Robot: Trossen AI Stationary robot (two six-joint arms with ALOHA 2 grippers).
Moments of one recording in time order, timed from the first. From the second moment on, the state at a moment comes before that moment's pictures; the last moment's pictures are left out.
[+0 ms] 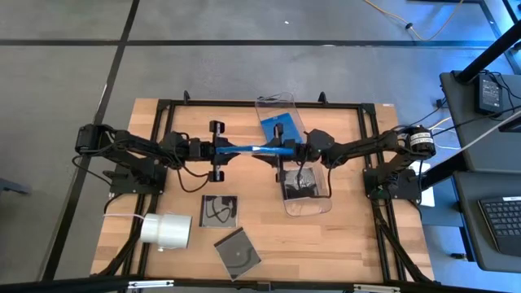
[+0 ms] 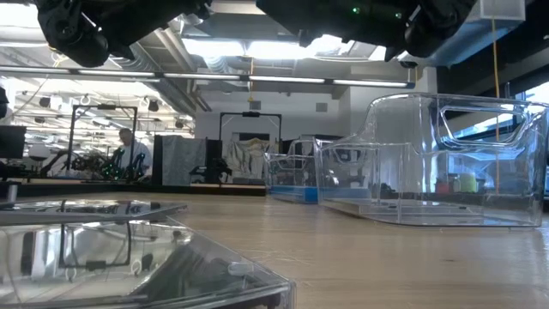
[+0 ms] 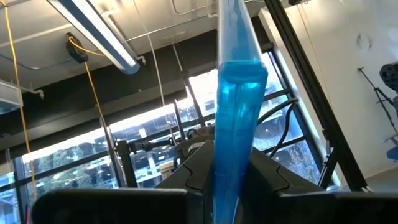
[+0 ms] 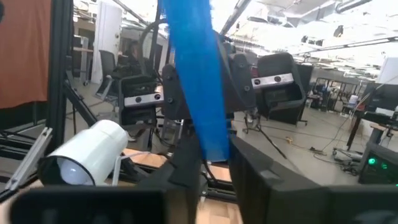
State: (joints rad) left arm 0.11 1.34 0.45 1.46 0.21 0.25; right arm -0.06 1.63 0.86 0.97 -0.15 -0.17
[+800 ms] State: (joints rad) left arm 0.11 1.34 0.45 1.44 0.20 0.23; right arm -0.06 1.63 0.86 0.93 -0.10 -0.19
